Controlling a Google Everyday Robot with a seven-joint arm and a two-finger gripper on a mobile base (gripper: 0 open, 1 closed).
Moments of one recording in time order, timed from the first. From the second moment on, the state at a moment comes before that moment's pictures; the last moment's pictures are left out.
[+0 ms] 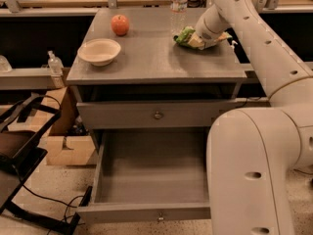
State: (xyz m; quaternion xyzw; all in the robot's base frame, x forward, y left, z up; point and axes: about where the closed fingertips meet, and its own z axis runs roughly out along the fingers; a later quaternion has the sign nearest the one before) arm 0.870 -0.161 0.854 -0.54 0.76 -0.08 0.36
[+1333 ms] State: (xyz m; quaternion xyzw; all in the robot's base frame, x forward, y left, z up) arm 0.741 -0.217 0.989 -0.49 0.74 -0.10 0.45
